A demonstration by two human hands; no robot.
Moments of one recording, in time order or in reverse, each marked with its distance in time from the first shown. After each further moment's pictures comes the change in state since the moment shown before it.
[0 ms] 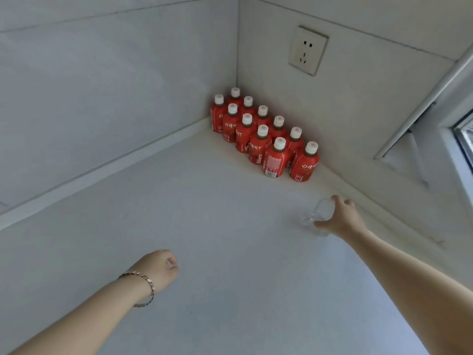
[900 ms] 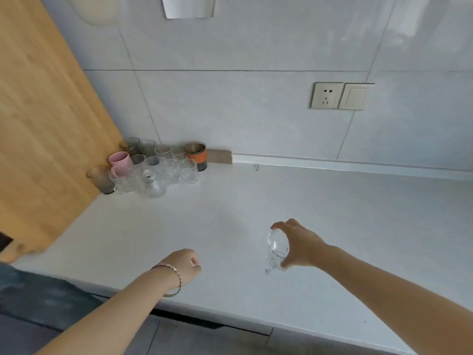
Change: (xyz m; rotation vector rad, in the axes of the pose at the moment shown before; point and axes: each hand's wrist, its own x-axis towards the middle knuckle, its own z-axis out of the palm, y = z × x) left_hand -0.445 -0.492 0.060 -0.350 0.313 -0.562; right_hand -0.575 -0.353 0.275 -0.453 -0.500 -1.306
